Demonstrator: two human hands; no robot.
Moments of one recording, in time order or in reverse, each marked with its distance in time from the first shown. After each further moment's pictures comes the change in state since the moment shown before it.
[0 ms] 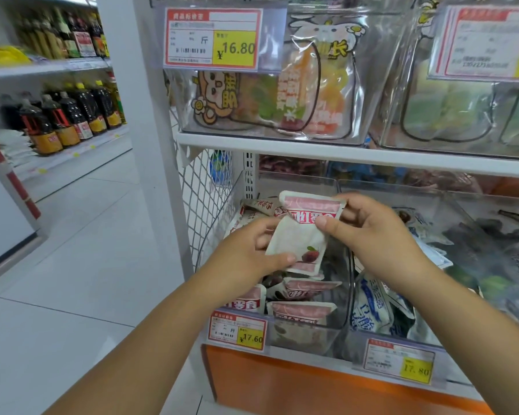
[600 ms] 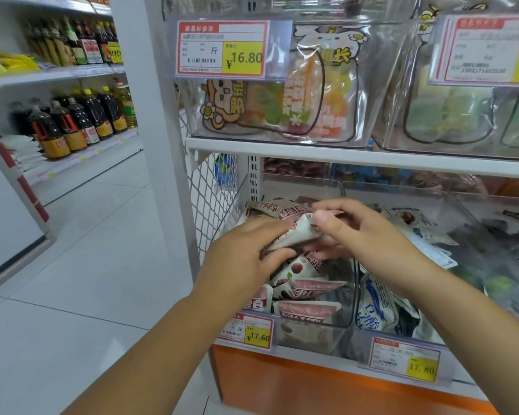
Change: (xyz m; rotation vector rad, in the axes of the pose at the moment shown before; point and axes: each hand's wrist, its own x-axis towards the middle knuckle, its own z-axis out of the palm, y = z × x) left_hand -0.010 -0.010 -0.007 0.595 0.283 0.390; right_hand -0.014 -0.024 0.008 0.031 -0.093 0.160
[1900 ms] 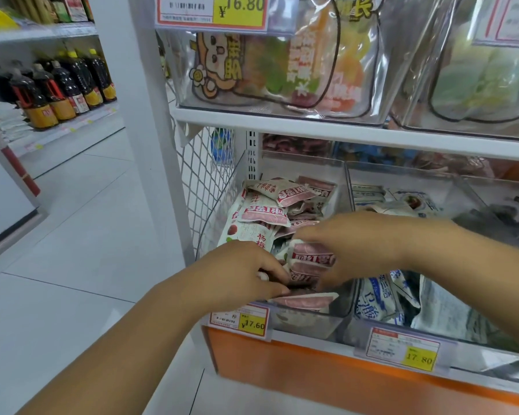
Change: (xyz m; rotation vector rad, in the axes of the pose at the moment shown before) left_hand -0.003 0.002 -0.008 0.009 -0.702 -0.252; right_hand 0.033 -0.006 -0.003 -1.389 -0.667 -0.114
